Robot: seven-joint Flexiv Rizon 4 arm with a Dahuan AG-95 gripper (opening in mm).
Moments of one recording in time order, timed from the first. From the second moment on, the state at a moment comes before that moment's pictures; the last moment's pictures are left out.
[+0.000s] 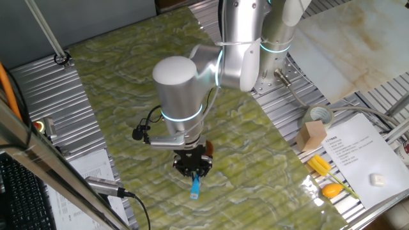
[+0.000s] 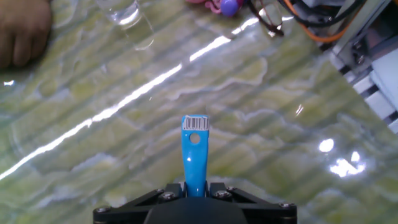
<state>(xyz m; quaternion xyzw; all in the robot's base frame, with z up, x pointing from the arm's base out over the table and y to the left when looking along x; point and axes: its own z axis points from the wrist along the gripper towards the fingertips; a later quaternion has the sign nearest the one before) 0.501 0.318 0.086 -0.48 0.87 0.12 0.09</state>
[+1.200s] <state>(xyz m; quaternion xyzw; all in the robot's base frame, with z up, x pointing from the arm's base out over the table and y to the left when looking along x) 0.500 0.320 0.091 -0.47 0.87 0.11 0.07</state>
